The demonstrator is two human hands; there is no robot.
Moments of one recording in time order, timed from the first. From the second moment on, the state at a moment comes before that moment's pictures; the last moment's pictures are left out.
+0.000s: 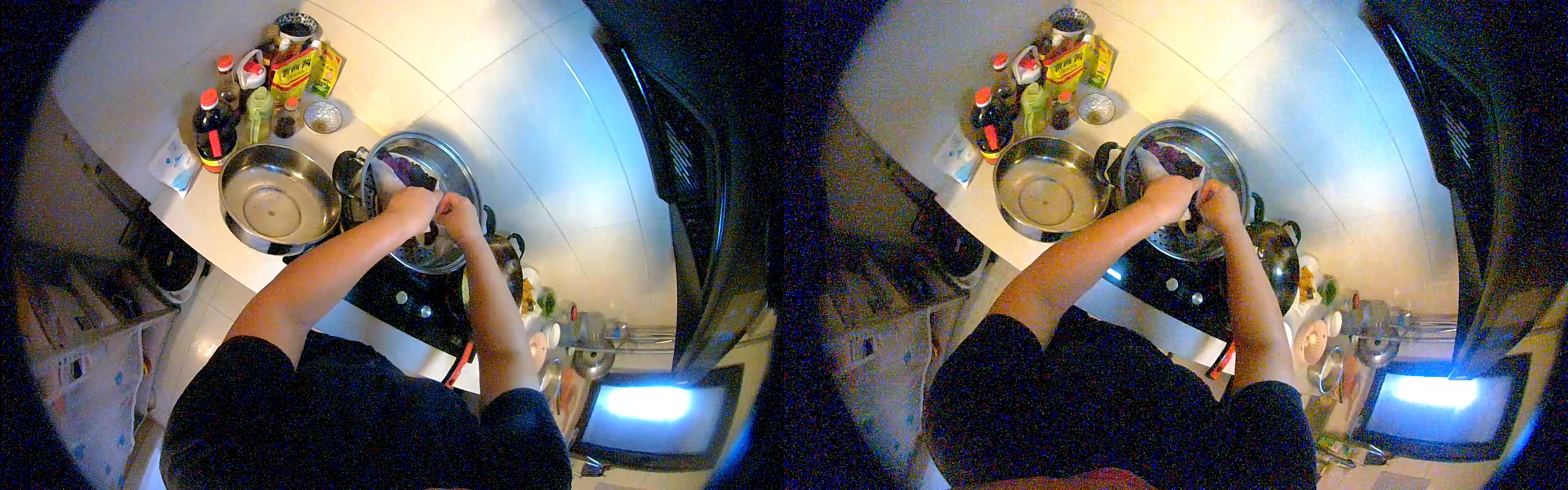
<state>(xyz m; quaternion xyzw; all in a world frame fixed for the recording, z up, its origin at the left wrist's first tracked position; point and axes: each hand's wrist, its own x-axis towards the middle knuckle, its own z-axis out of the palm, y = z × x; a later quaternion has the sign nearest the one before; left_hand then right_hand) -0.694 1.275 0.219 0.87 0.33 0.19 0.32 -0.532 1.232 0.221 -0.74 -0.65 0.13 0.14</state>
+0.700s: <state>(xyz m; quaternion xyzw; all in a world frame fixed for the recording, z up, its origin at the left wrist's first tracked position) -0.663 1.292 0.181 0.86 0.35 0.16 0.33 -0.530 1.229 0.230 -0.71 -0.54 0.37 0.24</state>
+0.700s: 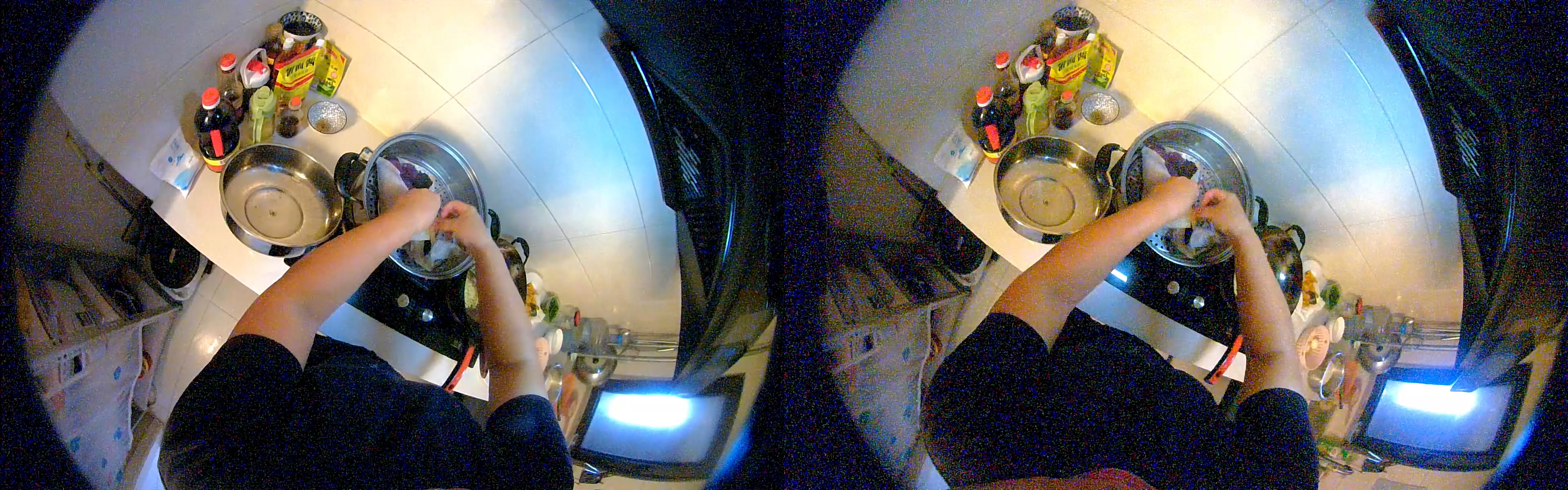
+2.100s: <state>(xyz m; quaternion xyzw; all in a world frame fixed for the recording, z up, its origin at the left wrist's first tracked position) -0.703 1.262 0.217 0.82 0.41 0.26 0.30 -0.552 1.233 0.205 -0.67 -0.68 0.16 0.23</state>
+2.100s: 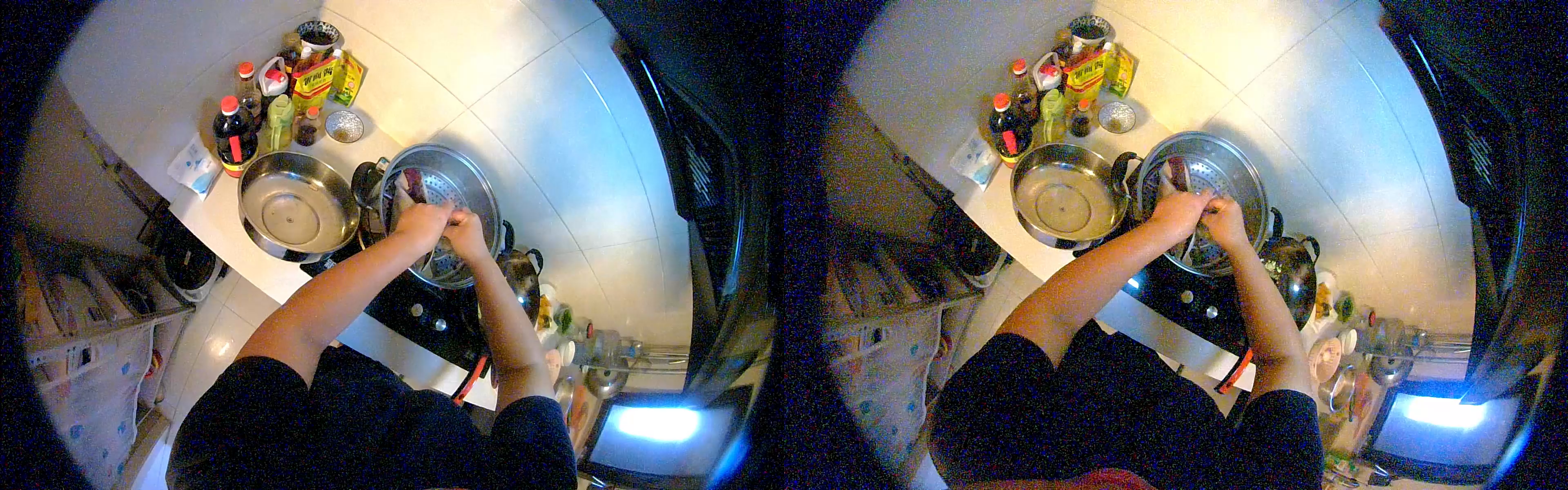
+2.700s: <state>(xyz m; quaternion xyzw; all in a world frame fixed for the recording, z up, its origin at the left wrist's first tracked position) -0.705 1.249 0.206 0.87 0.38 0.24 0.21 -0.539 1.302 0.256 -0.69 -0.37 0.31 0.54</state>
